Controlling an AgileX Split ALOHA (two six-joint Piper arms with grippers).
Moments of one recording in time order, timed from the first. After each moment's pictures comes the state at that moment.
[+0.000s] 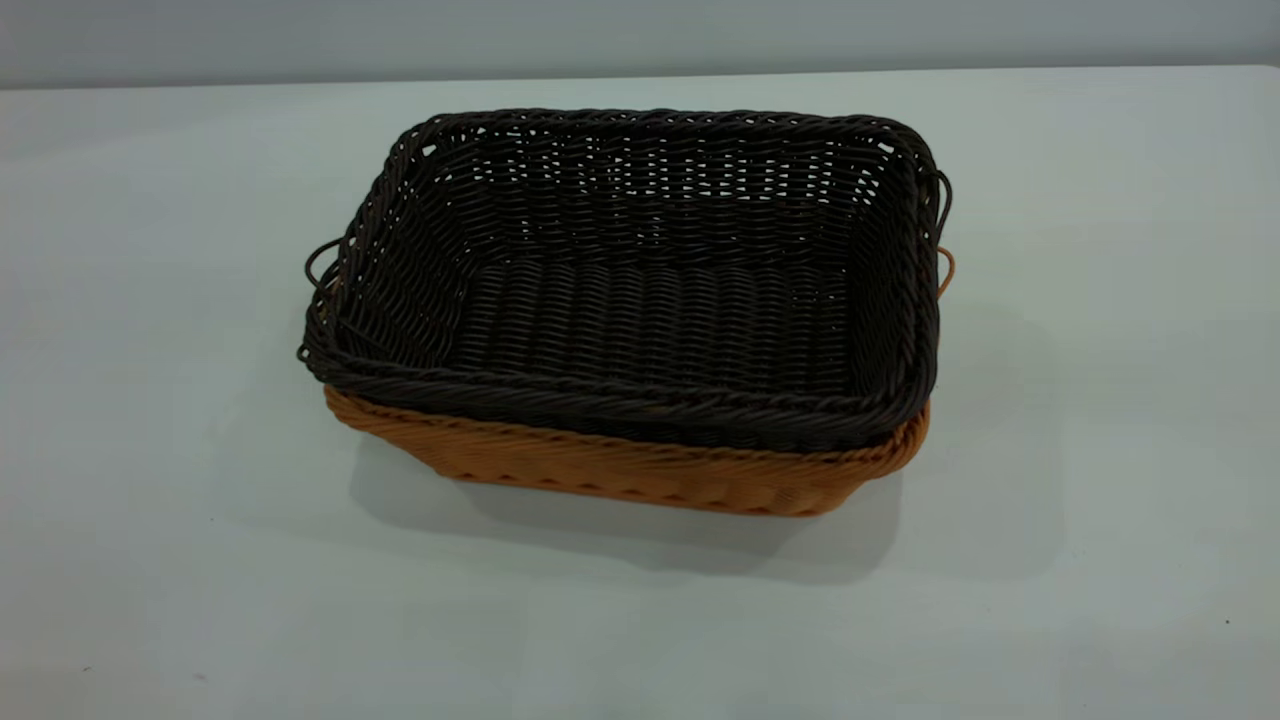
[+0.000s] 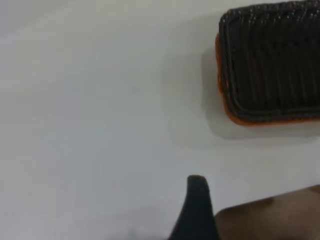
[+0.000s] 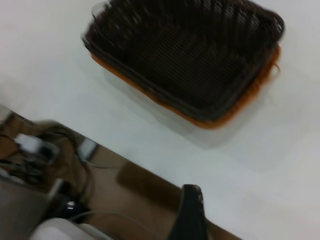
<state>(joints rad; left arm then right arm) -0.06 0.62 -1.00 -0.14 1.16 0.15 0.12 0.47 -0.72 0.45 1.20 -0.40</state>
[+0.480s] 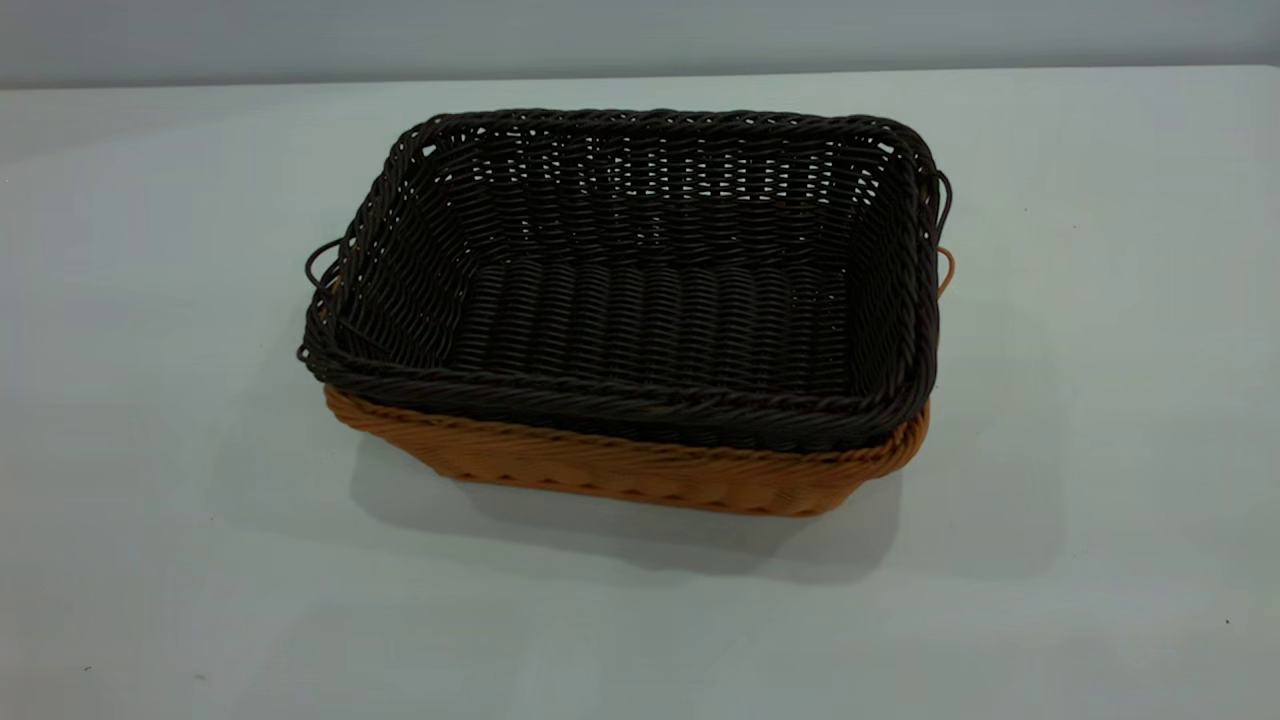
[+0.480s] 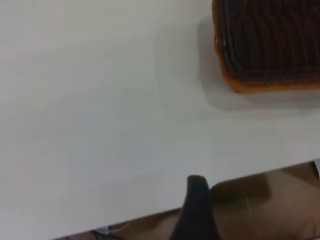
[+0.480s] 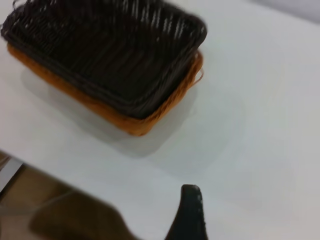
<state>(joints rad) -0.06 0.34 -0.73 -0.14 1.16 0.13 0.12 0.04 -0.51 0.28 1.17 -0.37</state>
